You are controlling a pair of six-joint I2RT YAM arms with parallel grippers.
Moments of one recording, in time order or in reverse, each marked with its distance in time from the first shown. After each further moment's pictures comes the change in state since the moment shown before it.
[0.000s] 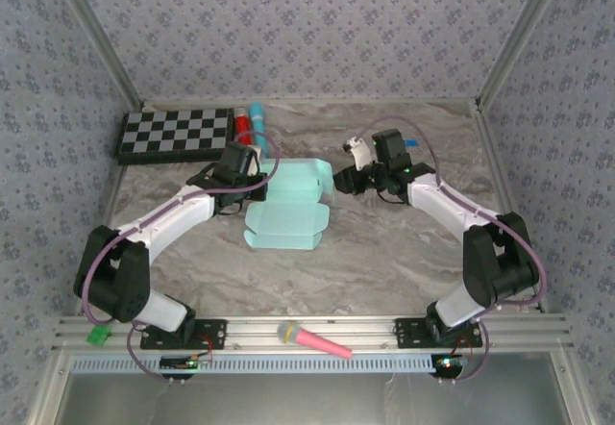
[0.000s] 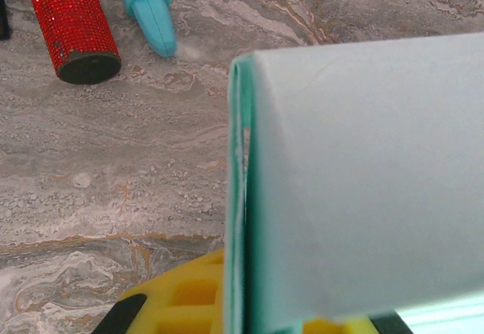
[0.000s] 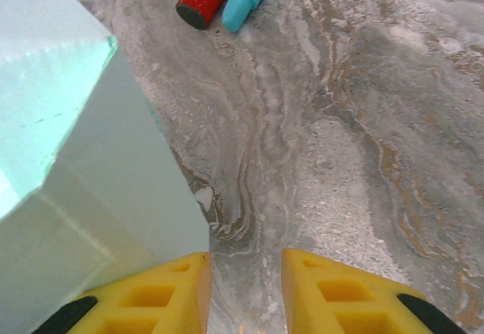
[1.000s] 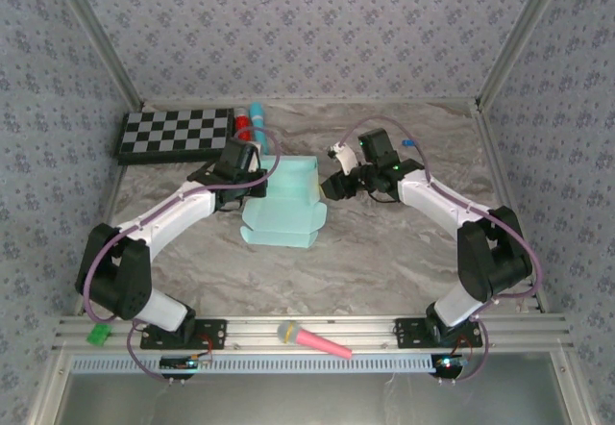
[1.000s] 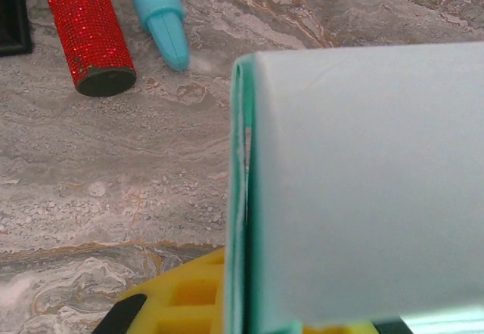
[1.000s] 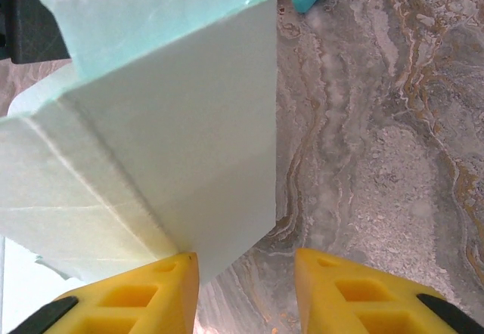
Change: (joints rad) left arm 0.000 0.017 0.045 -0.034 -0.032 0.000; right arm 0.065 0.043 0.068 -0.078 -0.045 -0.109
